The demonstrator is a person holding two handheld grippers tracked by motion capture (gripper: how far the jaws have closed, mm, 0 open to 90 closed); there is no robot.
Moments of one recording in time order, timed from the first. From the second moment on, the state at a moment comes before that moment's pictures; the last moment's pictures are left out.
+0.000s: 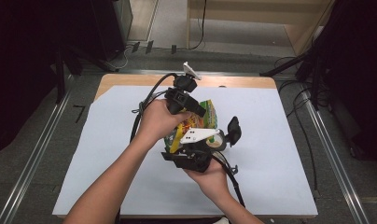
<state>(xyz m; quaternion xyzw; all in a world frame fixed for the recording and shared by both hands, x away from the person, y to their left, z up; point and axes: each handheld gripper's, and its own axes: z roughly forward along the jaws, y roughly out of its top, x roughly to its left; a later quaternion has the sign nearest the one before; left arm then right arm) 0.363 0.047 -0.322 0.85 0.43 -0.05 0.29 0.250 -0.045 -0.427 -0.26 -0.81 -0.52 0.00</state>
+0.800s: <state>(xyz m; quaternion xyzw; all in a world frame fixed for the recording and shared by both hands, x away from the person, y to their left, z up) 0.363 0.050 -0.324 0.85 0.43 -0.06 0.29 0.249 -0.044 -0.427 -0.26 -0.82 -0.52 0.00</state>
